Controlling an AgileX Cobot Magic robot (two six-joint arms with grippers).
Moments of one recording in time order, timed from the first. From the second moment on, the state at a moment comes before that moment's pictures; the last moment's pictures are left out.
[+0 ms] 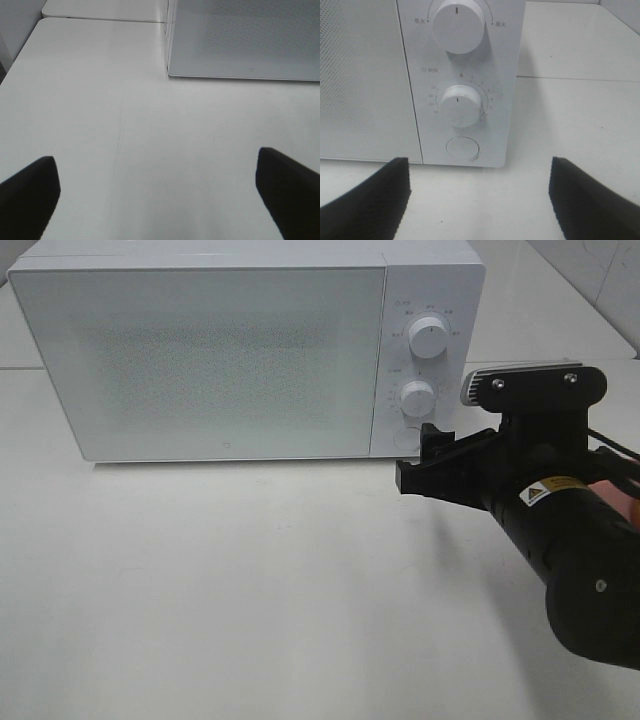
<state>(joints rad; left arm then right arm) 0.03 0.00 -0.52 -0.08 1.07 -0.01 0.81 1.69 -0.40 0.97 -1.14 -0.36</state>
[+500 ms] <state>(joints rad) 0.03 0.00 -0.52 -0.08 1.07 -0.01 0.81 1.72 -0.40 0.96 -1.16 -0.25</state>
